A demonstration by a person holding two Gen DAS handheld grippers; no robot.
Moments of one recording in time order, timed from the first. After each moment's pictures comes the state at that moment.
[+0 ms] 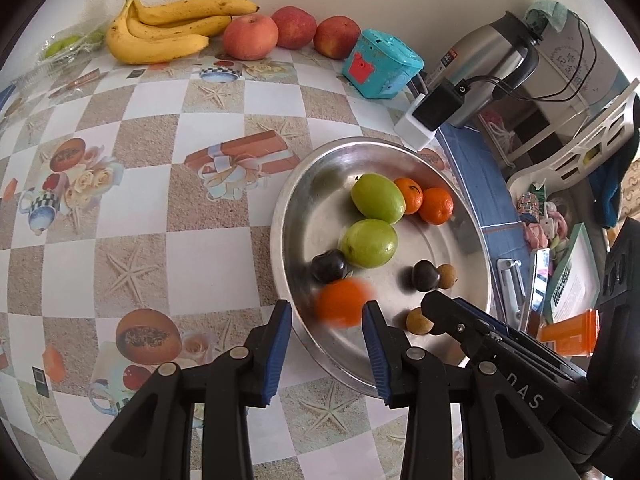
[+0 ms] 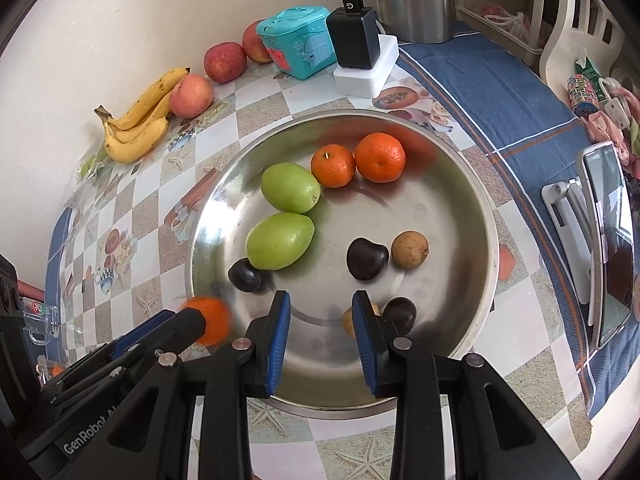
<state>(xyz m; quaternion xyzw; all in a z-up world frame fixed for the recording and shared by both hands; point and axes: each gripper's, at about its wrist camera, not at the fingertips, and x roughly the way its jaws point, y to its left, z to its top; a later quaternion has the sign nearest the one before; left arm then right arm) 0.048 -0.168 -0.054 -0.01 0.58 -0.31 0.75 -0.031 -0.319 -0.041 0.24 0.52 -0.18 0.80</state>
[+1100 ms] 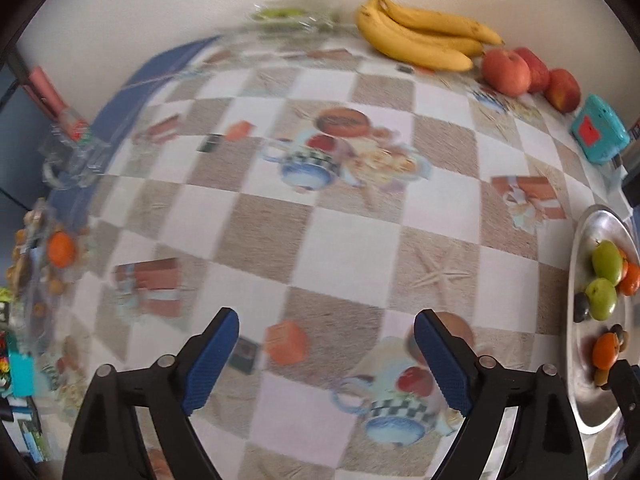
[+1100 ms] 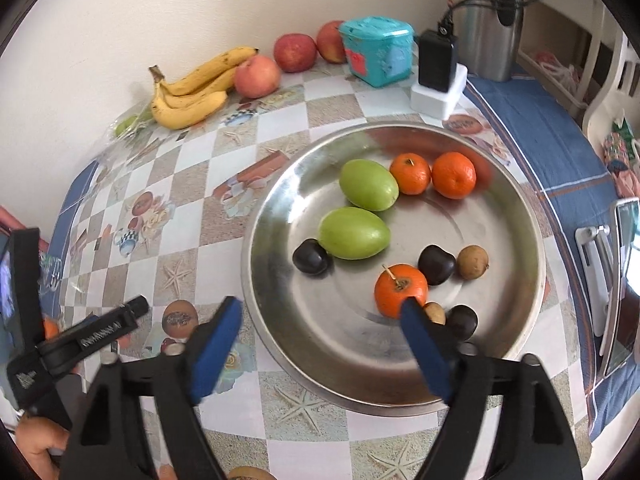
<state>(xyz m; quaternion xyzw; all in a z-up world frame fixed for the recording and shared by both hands) 0.076 -0.028 -0.071 0.04 0.56 0.01 0.82 -0.021 -0.267 -0.036 0.16 0.51 -0.12 0.84</state>
